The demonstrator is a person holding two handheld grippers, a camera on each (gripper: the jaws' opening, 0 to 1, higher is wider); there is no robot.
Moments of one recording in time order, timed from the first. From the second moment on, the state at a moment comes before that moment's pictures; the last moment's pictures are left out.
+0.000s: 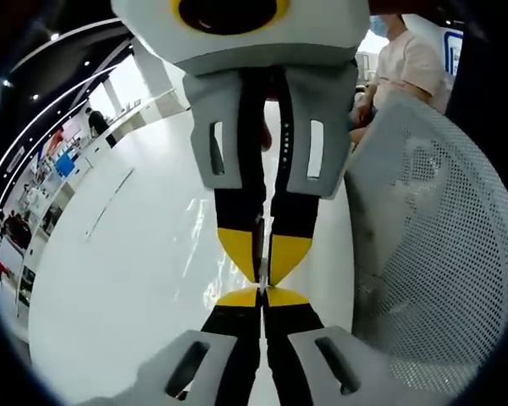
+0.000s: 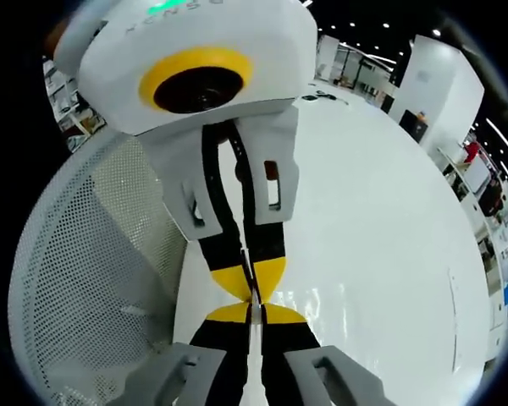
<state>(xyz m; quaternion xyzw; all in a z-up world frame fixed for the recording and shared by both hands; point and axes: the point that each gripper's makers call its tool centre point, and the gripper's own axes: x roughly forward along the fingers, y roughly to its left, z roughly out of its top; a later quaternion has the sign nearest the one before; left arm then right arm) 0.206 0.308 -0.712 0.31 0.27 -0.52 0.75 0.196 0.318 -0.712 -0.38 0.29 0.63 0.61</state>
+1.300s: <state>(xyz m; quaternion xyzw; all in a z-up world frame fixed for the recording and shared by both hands) 0.207 0.298 -0.716 0.29 0.29 -0.53 0.74 0.200 0.307 -0.718 -0.39 0.31 0.62 0.61</state>
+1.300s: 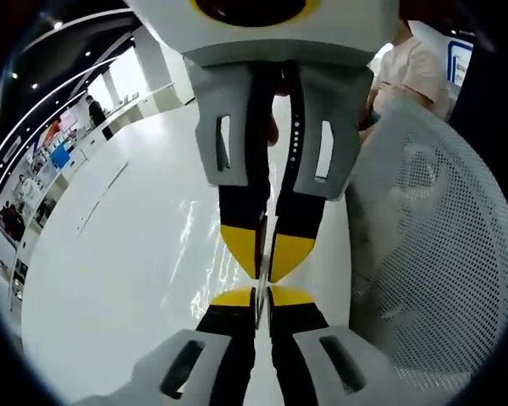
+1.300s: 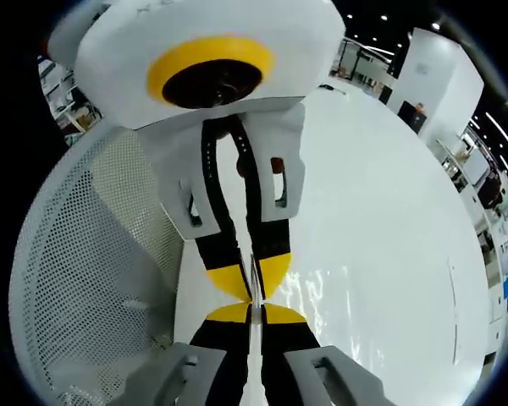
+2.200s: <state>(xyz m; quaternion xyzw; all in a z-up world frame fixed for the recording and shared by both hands) 0.212 0.305 -0.716 0.30 0.28 -0.51 0.75 0.204 0.298 -0.716 -0.38 0.32 0.60 0.62</state>
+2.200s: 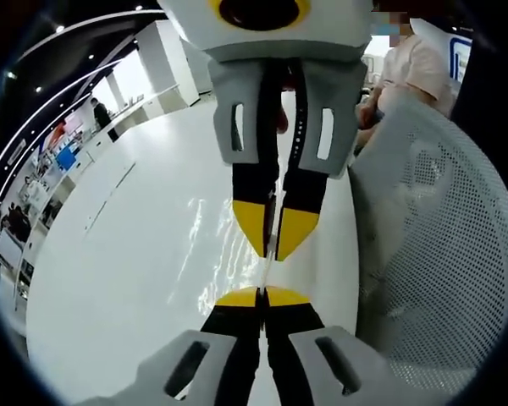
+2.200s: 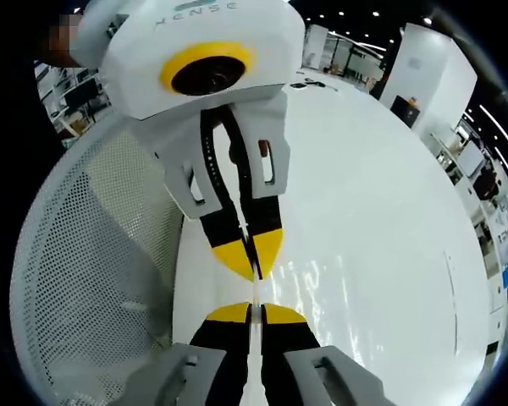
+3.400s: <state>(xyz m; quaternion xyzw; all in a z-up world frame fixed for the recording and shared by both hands) 0.205 0.297 -0.726 0.29 0.31 -0.51 0.75 0.201 0.293 -0.721 -0.38 0.32 0.61 0.62</state>
